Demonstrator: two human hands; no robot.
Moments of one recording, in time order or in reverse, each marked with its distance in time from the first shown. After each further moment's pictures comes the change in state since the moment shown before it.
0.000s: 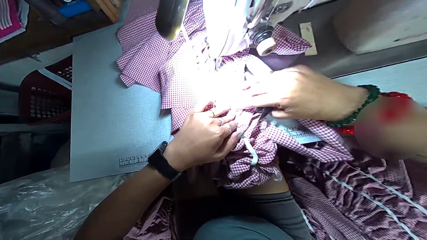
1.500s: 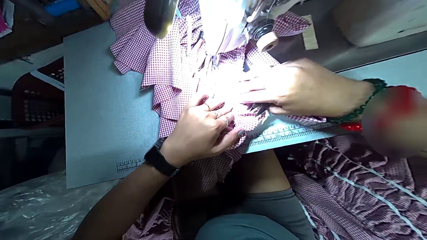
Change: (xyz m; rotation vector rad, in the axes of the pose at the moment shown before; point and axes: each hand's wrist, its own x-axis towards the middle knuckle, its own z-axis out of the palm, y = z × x) left_hand 0.004 -0.012 0.001 0.051 0.031 -0.015; right_hand 0.004 -0.001 0.001 -0.084 -0.014 0.020
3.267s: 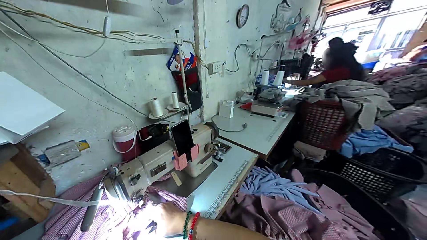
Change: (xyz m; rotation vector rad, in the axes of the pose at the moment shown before) left_hand 0.033 -0.030 0.019 -0.087 0.277 -0.462; right_hand 0.022 -0.034 0.004 0.303 0.093 0.617
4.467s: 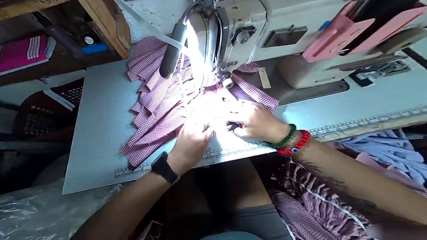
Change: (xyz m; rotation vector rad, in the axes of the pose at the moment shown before) left_hand -0.048 0.027 -0.005 0.144 -0.073 0.357; right_hand -0.025 0.045 0.016 -0.239 0.111 -0.405
